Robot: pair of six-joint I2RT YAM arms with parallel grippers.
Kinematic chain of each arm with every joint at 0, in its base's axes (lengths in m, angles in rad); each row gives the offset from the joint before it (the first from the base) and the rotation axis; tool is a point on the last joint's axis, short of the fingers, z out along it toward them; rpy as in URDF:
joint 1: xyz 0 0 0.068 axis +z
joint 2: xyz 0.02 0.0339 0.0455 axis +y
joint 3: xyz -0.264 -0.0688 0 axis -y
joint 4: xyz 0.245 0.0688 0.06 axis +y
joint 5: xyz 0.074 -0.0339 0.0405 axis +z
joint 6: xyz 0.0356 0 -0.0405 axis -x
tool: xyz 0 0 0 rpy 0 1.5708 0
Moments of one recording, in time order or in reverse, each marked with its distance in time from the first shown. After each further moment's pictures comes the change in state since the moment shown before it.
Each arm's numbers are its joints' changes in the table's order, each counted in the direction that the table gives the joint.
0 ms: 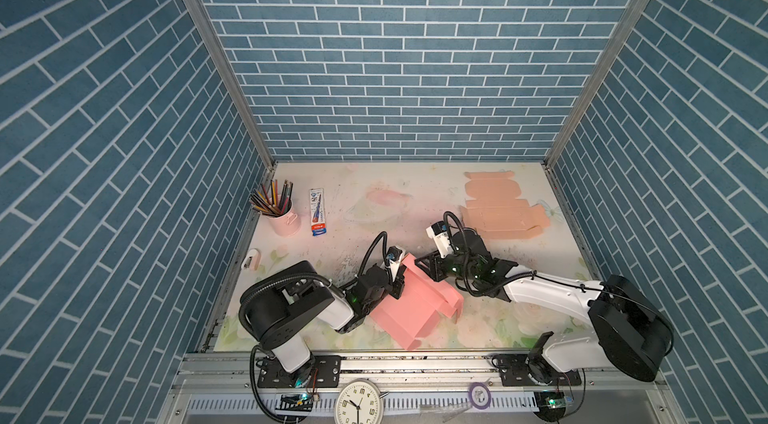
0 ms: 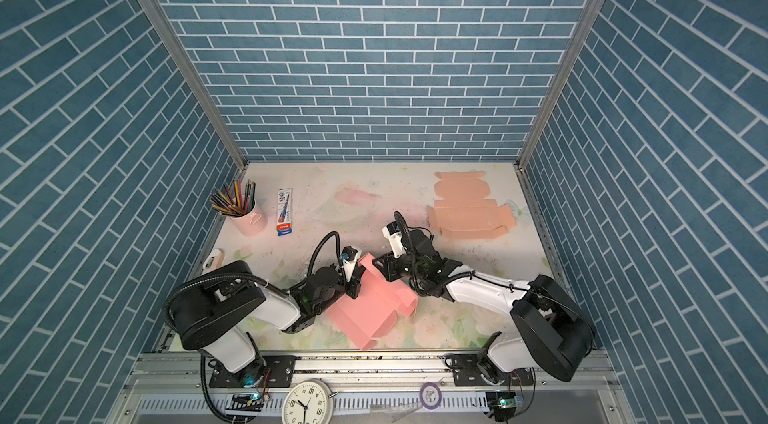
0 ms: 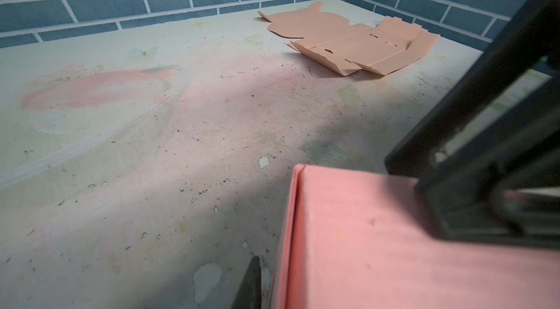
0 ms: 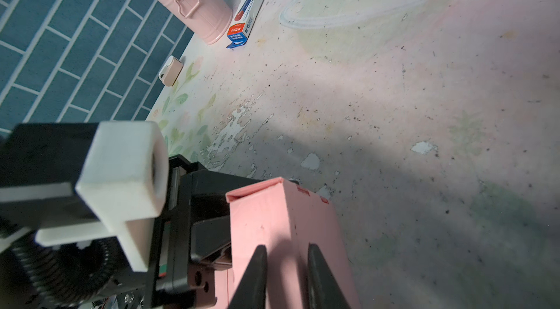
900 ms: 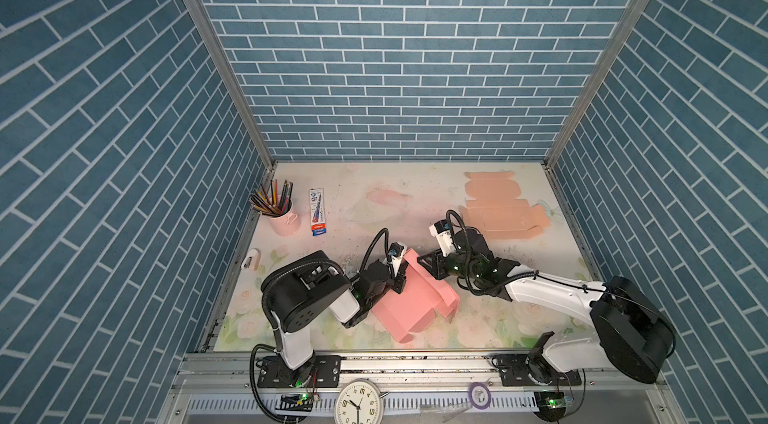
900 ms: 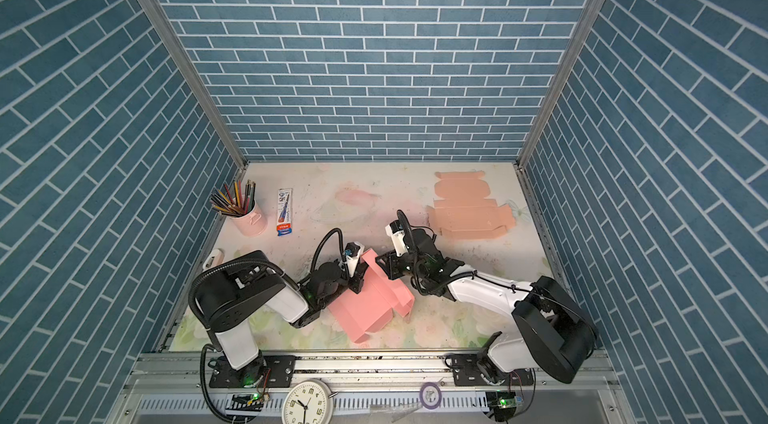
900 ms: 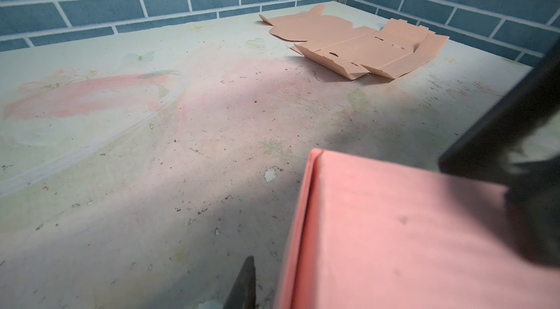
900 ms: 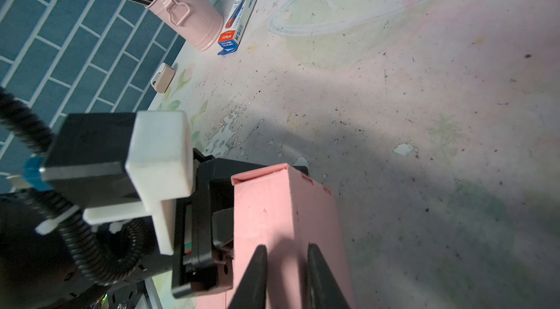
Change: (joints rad) left arm 0.047 0.138 0.037 -0.119 -0.050 -0.019; right arm -0.016 -0.010 -0.002 0.010 -0.012 0.000
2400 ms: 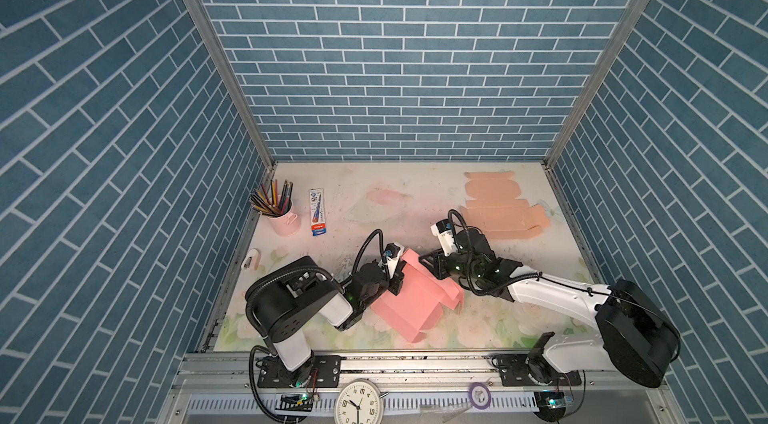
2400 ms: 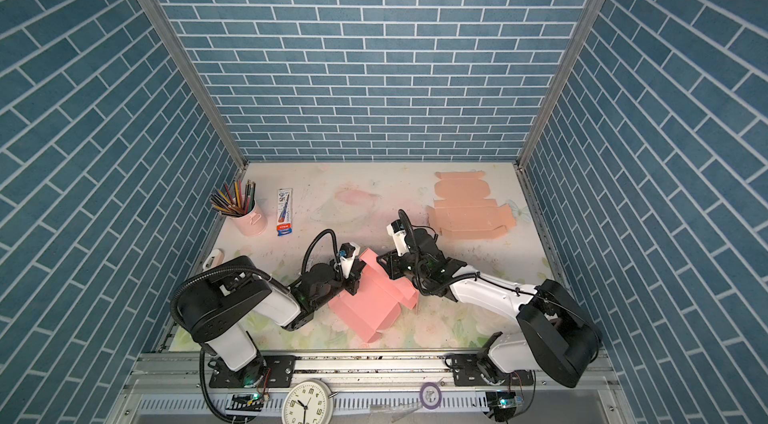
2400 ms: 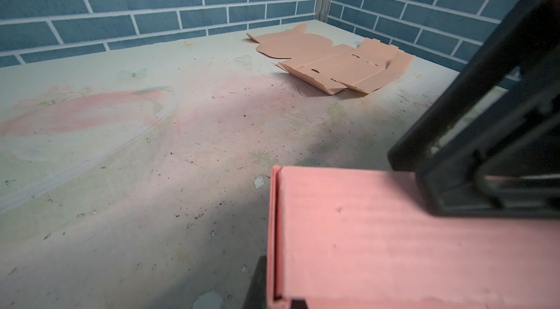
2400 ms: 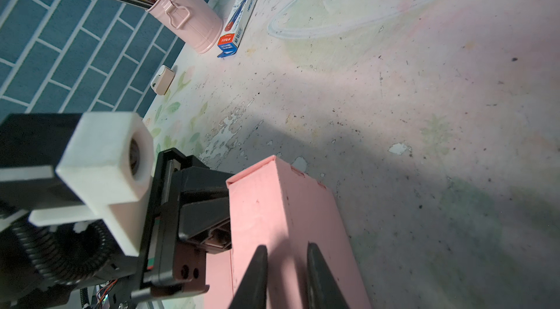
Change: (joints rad) left arm 0.011 -0.118 -0.063 0.002 -0.071 -0.003; right arm -0.002 -0.035 0.000 0.033 -0.008 0.000
